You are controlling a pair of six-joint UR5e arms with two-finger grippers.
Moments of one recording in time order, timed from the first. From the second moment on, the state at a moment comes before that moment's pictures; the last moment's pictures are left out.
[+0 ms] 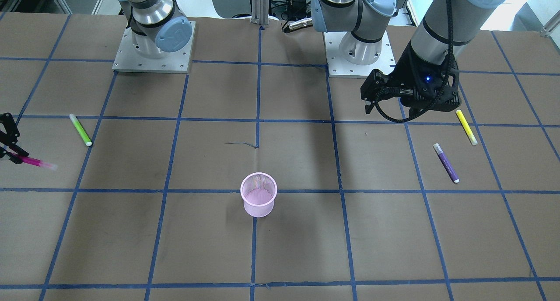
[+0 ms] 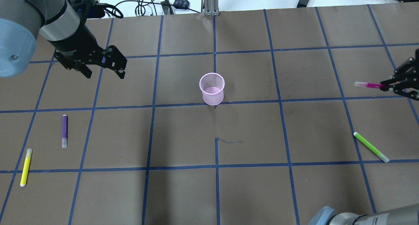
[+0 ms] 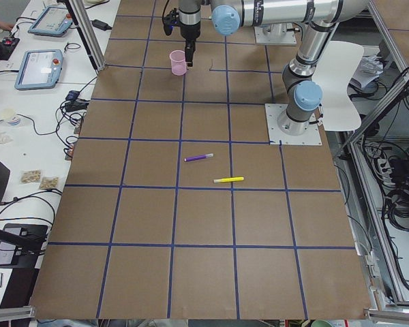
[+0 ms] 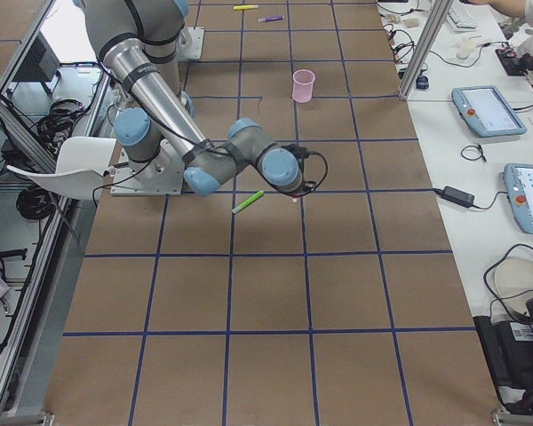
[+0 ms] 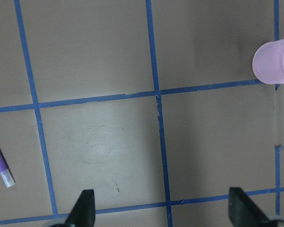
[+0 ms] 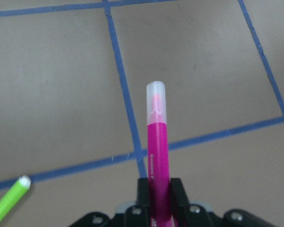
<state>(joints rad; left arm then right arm) -1.49 -1.57 -1.64 -1.51 1.54 0.18 0.87 -1.39 1.88 -2.00 -1.12 -2.09</state>
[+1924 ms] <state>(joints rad) -0.98 -1.95 -1.69 -1.37 1.60 0.31 2.10 -1.15 1.62 -2.27 -2.04 -0.96</state>
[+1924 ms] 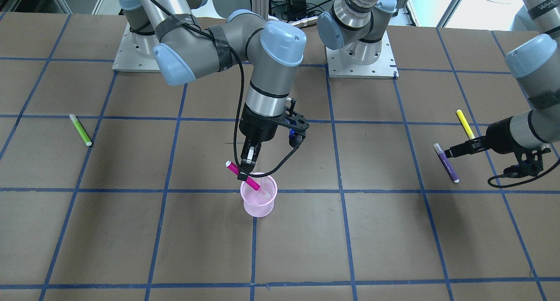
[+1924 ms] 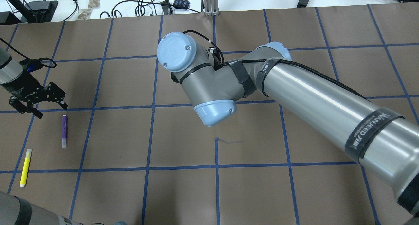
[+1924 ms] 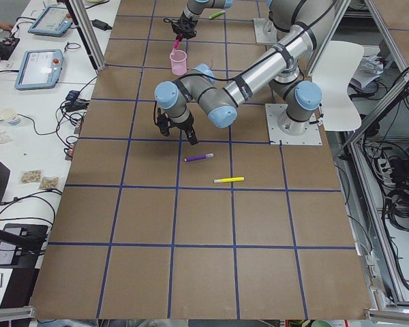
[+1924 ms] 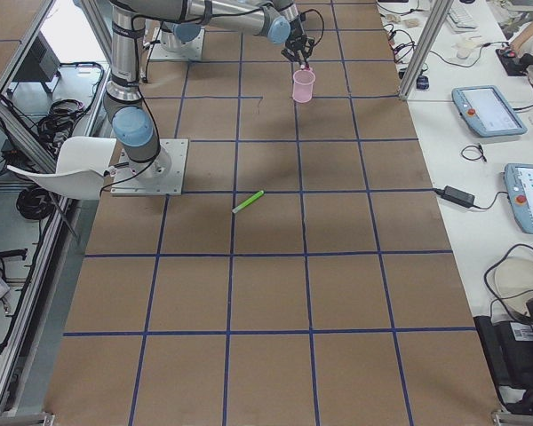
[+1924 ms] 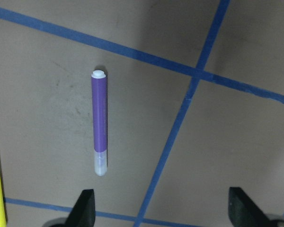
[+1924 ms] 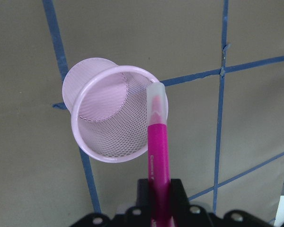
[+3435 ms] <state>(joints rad) -0.97 -2.10 -1.69 -1.24 1.66 0.33 2.04 -1.17 1.57 -2.19 -2.04 -0.94</state>
